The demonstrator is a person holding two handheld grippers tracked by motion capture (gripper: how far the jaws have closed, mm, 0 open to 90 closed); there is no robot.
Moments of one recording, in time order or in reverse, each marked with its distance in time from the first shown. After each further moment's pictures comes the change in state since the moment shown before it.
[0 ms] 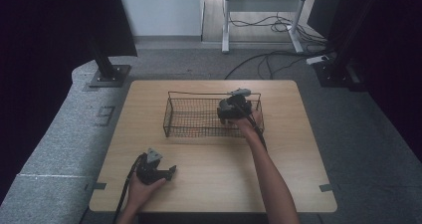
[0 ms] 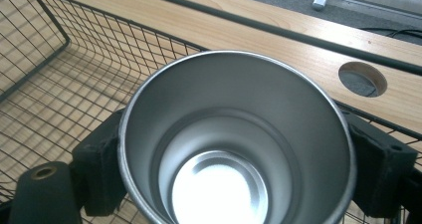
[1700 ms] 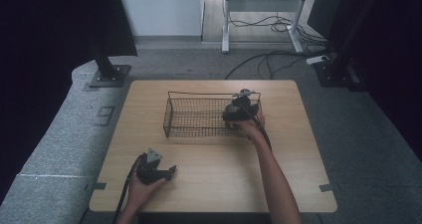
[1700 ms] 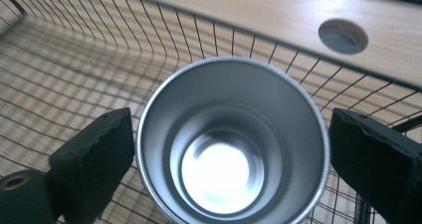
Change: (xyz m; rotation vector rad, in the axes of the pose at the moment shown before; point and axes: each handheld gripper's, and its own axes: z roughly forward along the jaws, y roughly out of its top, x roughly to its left) left arm 0.000 0.000 0.000 0.001 0.001 0.001; right arm -0.016 -0.010 0.000 0.087 -0.041 0.052
